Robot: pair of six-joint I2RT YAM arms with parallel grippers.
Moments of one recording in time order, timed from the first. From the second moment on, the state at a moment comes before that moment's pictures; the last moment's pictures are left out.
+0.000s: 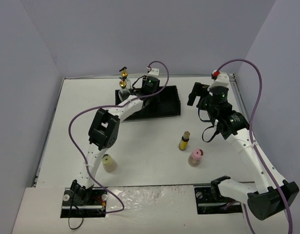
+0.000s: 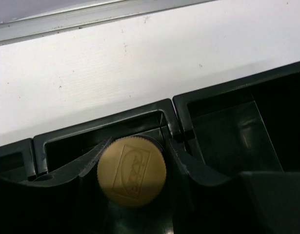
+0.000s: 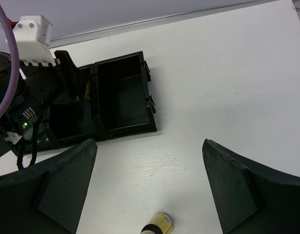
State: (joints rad) left arm -0.59 2.34 1.98 -0.14 -0.34 -0.19; right arm 0.35 1.11 1.14 -0.41 0.27 0.35
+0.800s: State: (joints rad) left arm -0.58 2.27 1.80 0.03 -0.37 -0.19; right arm 0.35 1.11 1.13 -0.41 0.27 0.34
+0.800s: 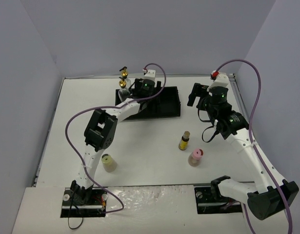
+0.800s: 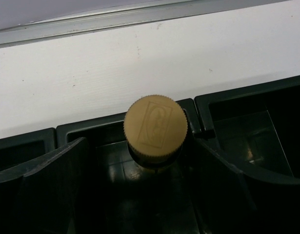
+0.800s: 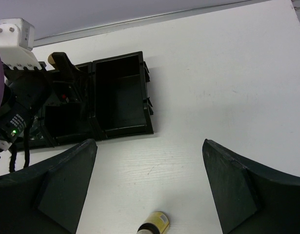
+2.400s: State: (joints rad) left arm -1.00 1.40 1.57 -0.39 -0.68 -0.09; right arm 0.60 1.00 0.86 -0.63 0.32 0.47
